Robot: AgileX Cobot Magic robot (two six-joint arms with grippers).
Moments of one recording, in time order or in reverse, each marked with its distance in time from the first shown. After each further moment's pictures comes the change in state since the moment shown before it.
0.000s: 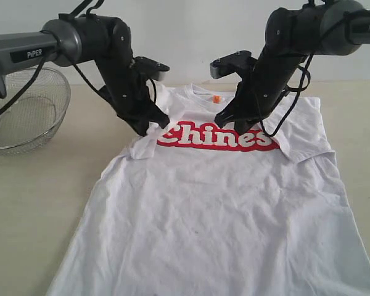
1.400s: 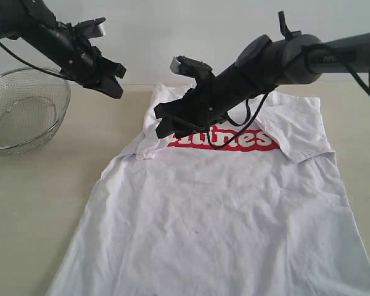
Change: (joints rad) left arm 0.274 -0.057 0.000 -0.476 -0.045 0.273; right arm 0.078 0.106 -0.002 0.775 -0.125 -0.305
